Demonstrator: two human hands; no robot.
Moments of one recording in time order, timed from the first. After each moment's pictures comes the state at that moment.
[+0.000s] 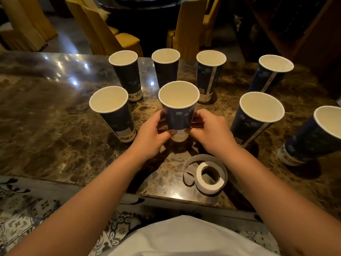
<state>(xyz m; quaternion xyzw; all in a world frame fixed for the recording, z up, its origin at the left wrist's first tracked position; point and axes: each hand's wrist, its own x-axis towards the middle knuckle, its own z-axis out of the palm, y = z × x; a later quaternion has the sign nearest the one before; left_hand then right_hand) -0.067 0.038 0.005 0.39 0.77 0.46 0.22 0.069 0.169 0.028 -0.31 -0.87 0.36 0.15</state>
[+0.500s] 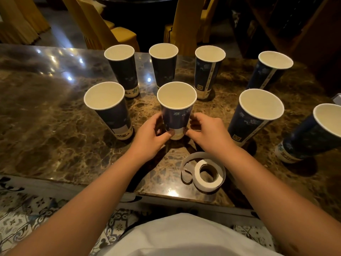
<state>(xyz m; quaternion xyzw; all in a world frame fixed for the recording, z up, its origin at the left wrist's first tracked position) -0.064 0.037 -0.011 0.36 0.77 0.47 0.22 0.068 0.172 0.014 -0.32 -0.89 0.32 0.09</state>
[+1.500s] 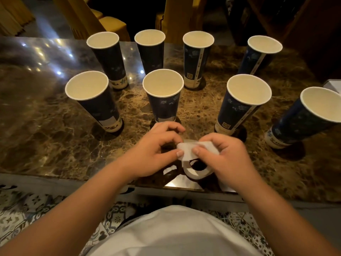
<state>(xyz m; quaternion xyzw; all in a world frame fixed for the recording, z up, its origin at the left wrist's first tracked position) -0.020 0.012 0.010 0.60 0.66 0.36 0.26 0.160 0.125 0.023 -0.28 -0.80 0.49 0.21</state>
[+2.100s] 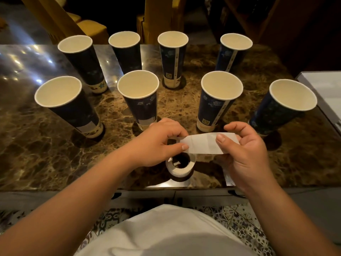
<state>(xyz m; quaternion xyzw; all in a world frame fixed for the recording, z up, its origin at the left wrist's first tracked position) 0.002 0.061 0.028 0.66 0.64 0.27 0.28 0.206 0.141 0.028 -0.35 -0.52 0.68 0.37</state>
